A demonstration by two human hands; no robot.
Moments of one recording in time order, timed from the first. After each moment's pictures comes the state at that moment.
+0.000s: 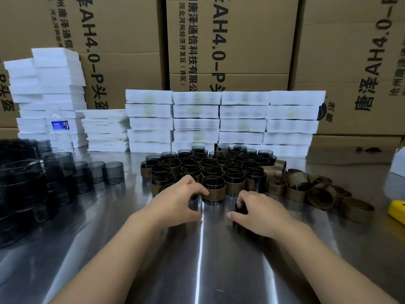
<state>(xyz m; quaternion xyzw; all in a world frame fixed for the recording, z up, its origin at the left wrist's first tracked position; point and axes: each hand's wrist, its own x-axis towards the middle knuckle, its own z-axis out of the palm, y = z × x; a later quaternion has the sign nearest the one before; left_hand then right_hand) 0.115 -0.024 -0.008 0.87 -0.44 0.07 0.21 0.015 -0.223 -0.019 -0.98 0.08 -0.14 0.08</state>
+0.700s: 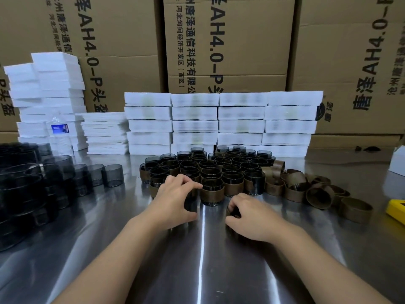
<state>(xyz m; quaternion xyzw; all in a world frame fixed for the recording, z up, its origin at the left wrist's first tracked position) 0.123 -0.025 -0.019 0.88 -0.40 0.15 0.19 0.017 -0.216 -0.023 -0.98 0.05 -0.11 0.13</state>
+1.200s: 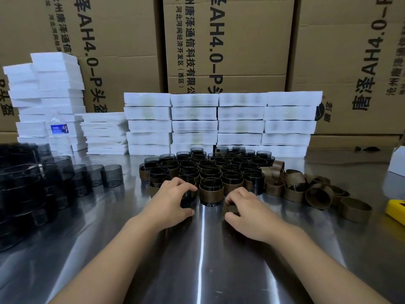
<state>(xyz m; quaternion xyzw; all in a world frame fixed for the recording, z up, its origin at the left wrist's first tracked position) 0.125 -0.022 -0.018 0.90 -0.37 0.11 0.22 0.016 -0.215 -0.024 -0.98 0.00 -0.16 0.15</state>
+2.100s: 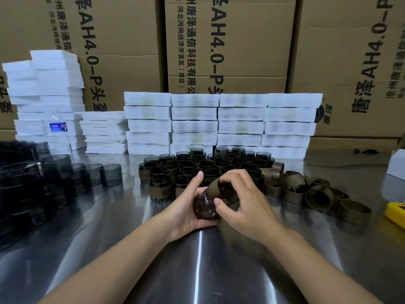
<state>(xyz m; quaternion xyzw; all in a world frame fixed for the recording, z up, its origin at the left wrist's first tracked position) 0.098 -0.053 -0.021 0.57 -0.25 -0.33 0.71 0.004 -0.193 -0.010 -0.90 -0.09 -0.38 0.22</state>
